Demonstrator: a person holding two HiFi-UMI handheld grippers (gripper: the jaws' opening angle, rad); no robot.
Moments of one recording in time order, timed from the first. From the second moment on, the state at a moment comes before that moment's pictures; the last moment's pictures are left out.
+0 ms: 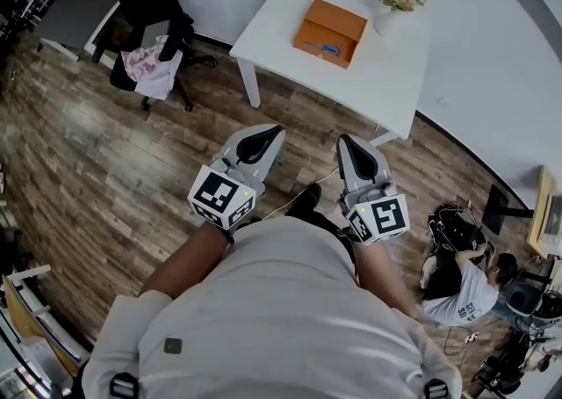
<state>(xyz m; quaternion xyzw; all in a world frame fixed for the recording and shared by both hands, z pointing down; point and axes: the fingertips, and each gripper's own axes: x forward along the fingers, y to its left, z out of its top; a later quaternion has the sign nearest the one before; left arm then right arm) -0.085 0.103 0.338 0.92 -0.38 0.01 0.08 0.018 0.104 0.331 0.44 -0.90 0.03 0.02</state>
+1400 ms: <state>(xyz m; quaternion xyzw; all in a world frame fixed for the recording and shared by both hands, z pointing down) 0.011 -0.149 0.334 0.92 -0.38 0.01 0.09 0.105 -0.136 0.344 0.40 -0.92 0.05 0.04</state>
